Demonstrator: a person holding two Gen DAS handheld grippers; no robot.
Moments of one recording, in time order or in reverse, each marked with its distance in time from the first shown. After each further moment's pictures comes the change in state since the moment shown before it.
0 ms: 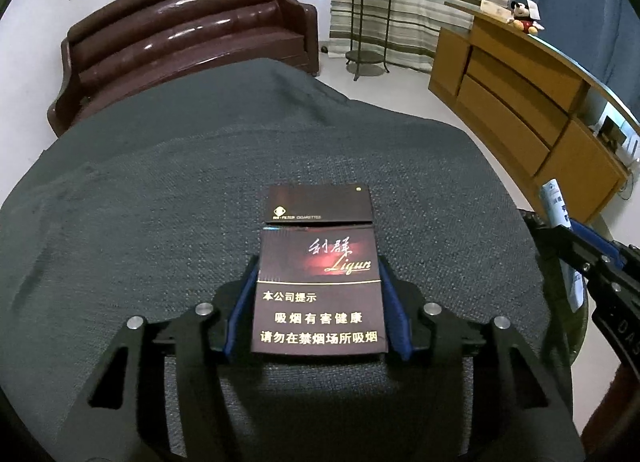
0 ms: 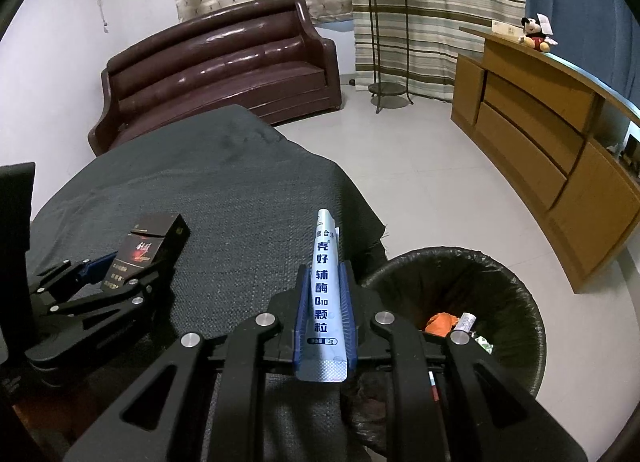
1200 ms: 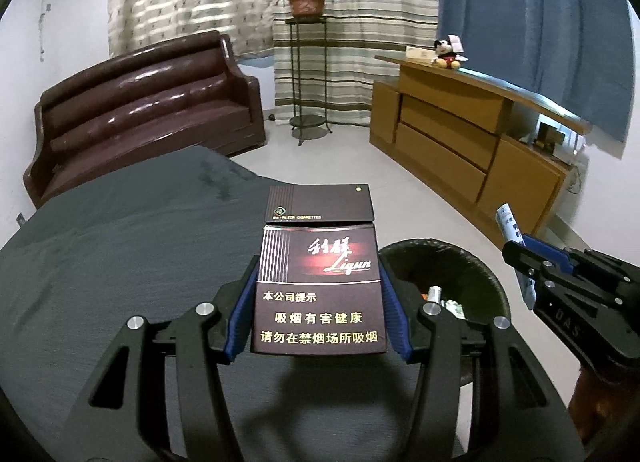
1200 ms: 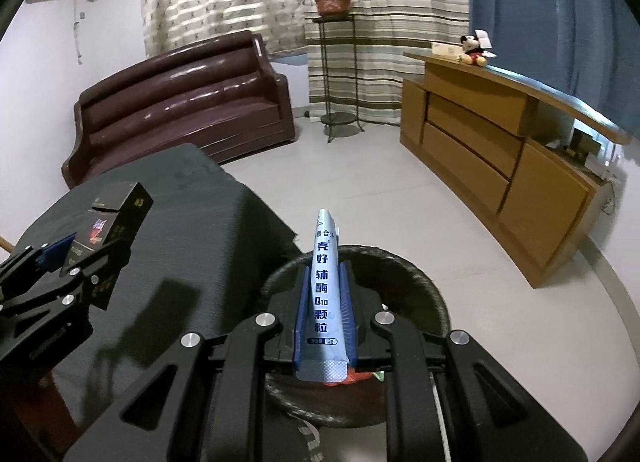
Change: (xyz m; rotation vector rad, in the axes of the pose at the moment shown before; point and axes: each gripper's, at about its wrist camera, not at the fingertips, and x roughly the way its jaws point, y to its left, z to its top) left arm -0.092 -0.098 -0.021 0.130 -0.255 -0.124; right arm -0.076 -0.067 -0.041 0.073 -0.129 -0.137
